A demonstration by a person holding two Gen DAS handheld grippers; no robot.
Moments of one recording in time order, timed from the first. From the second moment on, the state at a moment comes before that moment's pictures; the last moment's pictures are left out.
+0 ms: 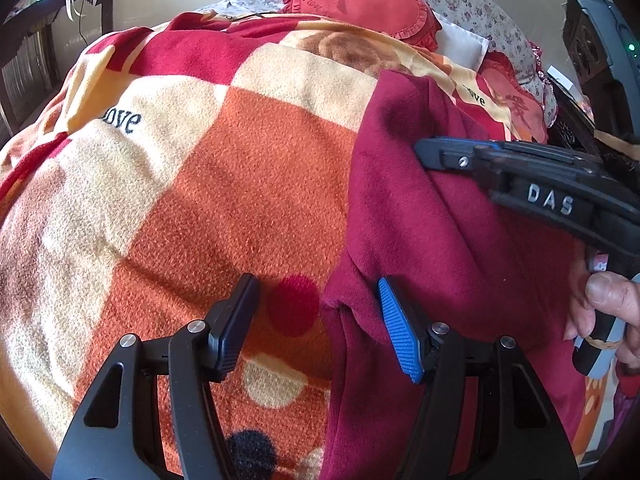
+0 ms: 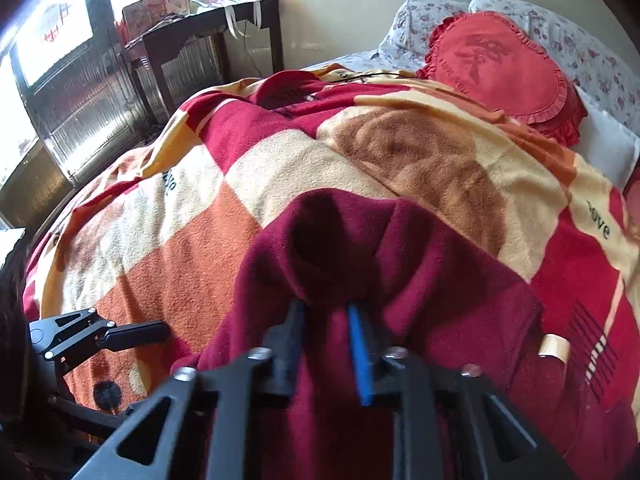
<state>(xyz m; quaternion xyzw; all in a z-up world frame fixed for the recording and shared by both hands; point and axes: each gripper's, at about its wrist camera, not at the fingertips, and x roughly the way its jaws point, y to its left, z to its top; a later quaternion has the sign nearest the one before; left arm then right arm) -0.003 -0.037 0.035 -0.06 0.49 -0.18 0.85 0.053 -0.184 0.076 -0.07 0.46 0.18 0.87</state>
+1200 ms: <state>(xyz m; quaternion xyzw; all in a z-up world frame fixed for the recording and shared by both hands) -0.001 -0.052 0.030 -0.01 0.47 -0.16 0.87 0.006 -0.245 0.072 -0.05 0.43 0.07 0.90</state>
